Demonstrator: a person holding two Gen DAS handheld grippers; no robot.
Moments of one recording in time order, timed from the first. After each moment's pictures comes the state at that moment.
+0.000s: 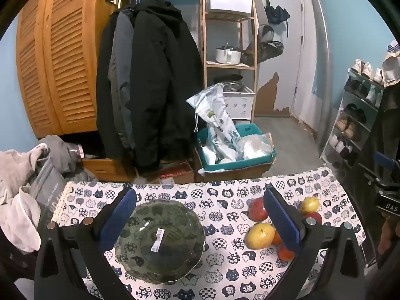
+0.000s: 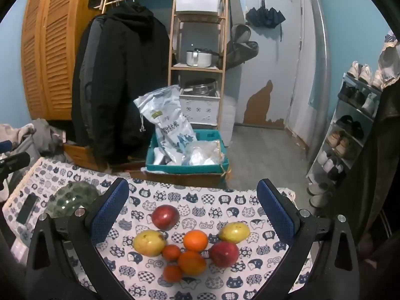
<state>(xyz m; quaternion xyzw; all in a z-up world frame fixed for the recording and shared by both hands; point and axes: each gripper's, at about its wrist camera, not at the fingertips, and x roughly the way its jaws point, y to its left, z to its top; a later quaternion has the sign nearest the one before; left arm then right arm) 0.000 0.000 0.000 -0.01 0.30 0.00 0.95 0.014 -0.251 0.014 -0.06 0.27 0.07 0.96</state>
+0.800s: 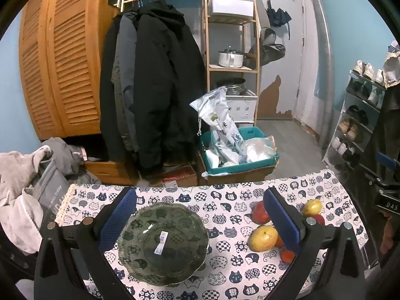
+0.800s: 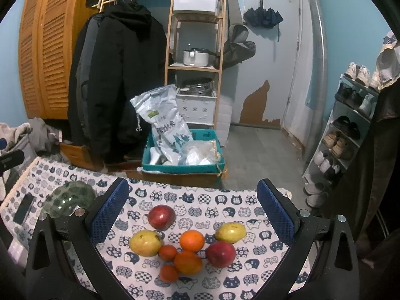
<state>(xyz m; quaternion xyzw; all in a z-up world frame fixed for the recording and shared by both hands) 0.000 0.004 0.001 0.00 0.29 0.01 0.96 0.015 -0.251 0.016 -0.06 0.27 0.06 0.96</state>
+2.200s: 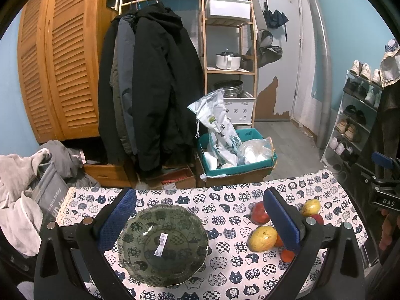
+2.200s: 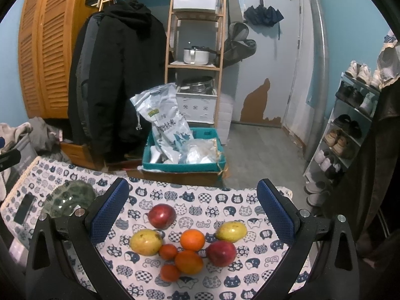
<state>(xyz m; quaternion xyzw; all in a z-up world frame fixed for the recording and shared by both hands) -0.004 0.001 0.005 0.00 0.29 0.01 0.96 0.016 -0.251 0.015 -0.06 0.27 0.06 0.96</state>
